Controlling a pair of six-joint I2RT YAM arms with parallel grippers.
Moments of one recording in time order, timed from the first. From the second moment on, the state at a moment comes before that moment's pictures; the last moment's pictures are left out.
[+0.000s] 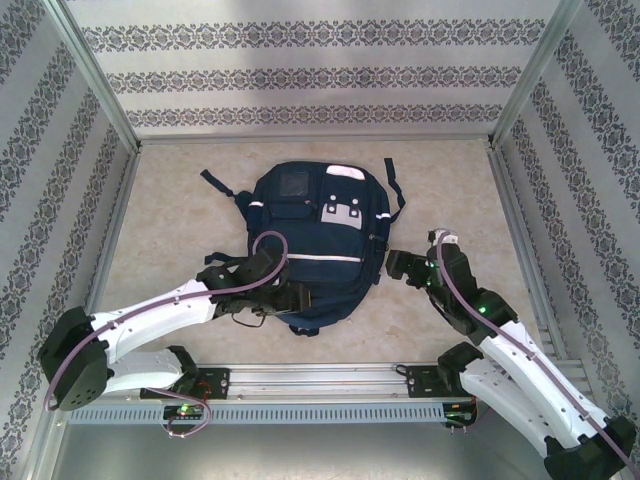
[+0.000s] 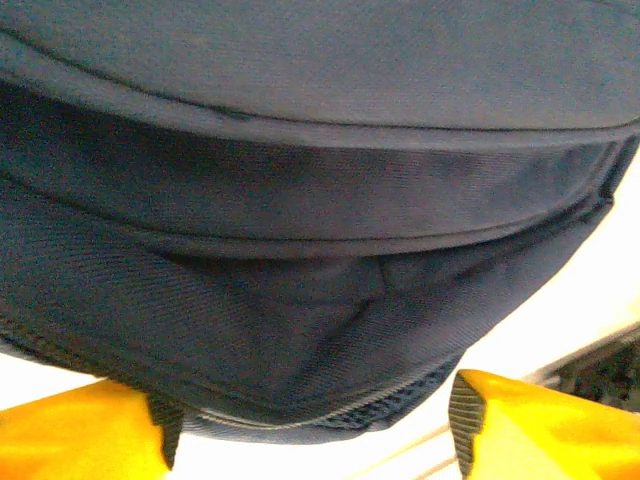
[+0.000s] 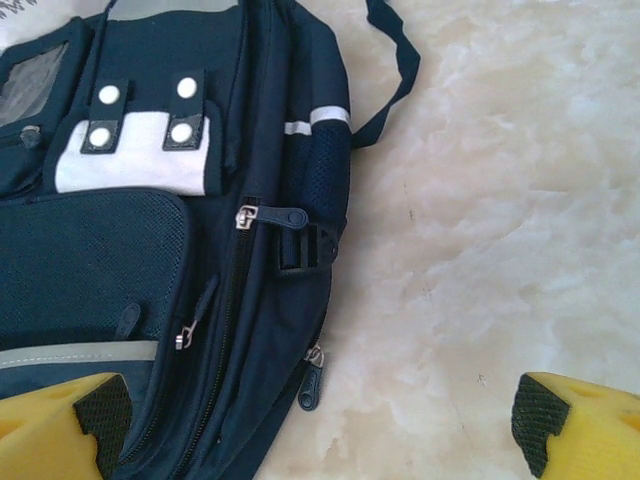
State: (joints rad) left arm -0.84 1.19 0.75 -0.56 0.16 -0.93; right arm 0.49 0.64 0.57 -0.58 0.19 0.59
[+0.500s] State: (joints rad) left arm -0.81 0.91 0.91 -0.55 -0.28 -0.52; right arm 0.47 0.53 0.61 -0.48 0.22 0.36
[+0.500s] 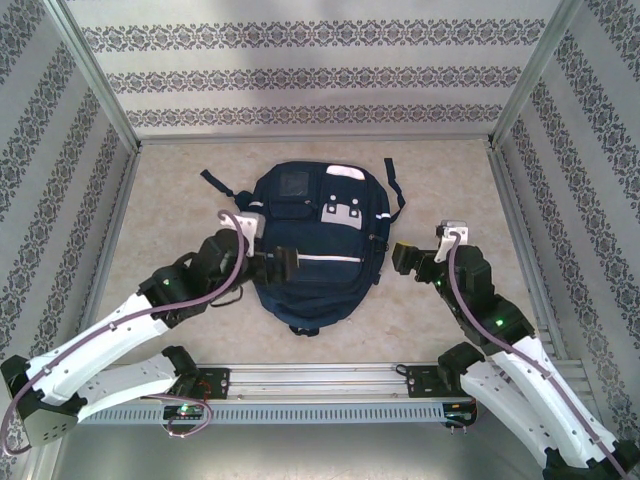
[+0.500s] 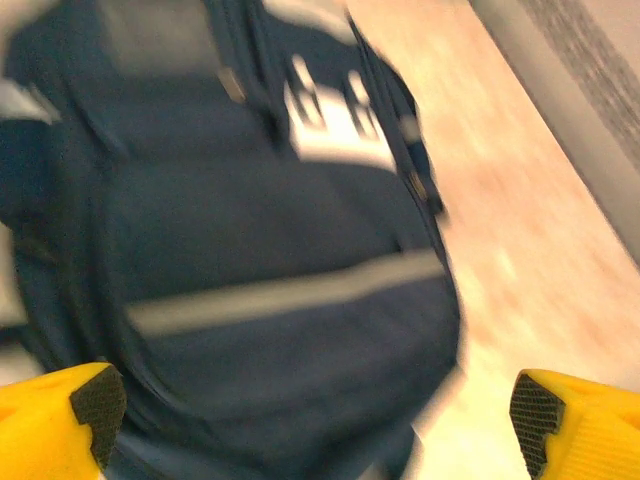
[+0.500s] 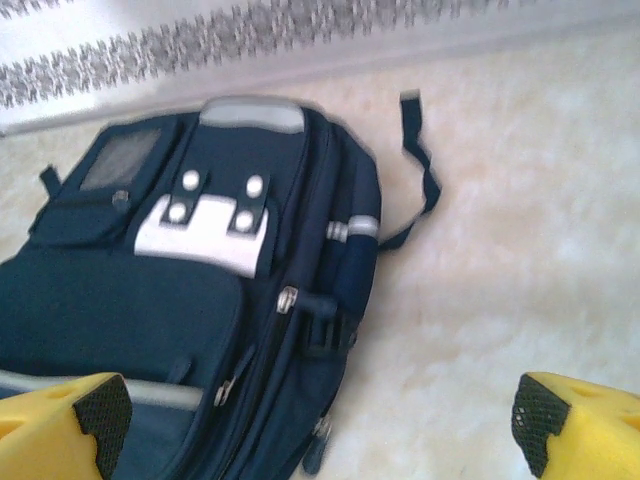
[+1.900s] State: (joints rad) left arm 0.02 1.57 0.41 0.72 -0.04 -0.03; right arm -0.04 1.55 0.29 0.87 0.01 0.07
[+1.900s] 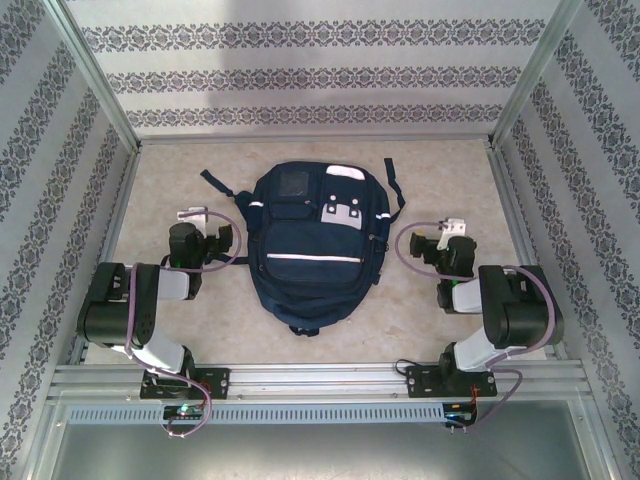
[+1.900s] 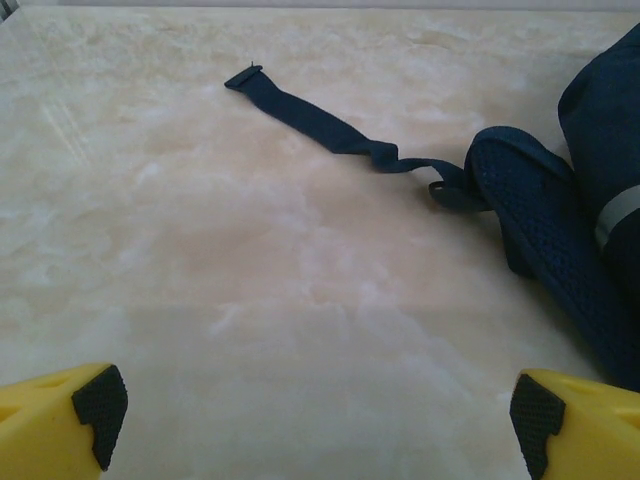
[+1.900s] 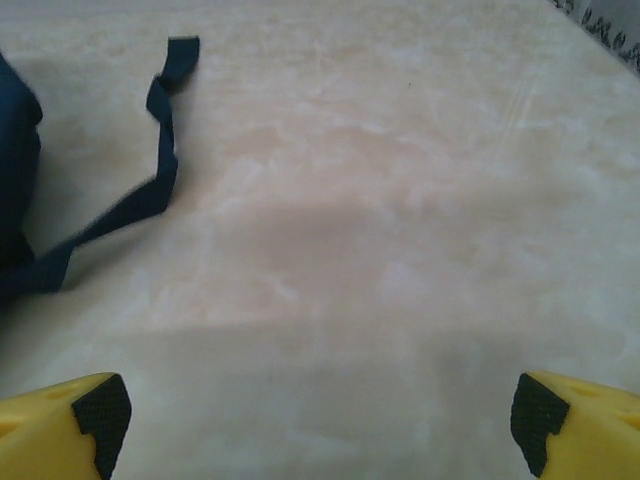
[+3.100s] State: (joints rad) left arm 0.01 1.57 0.41 0.72 -0.04 -0.03; right arm 0.02 1.52 0.39 0.80 0.01 0.03
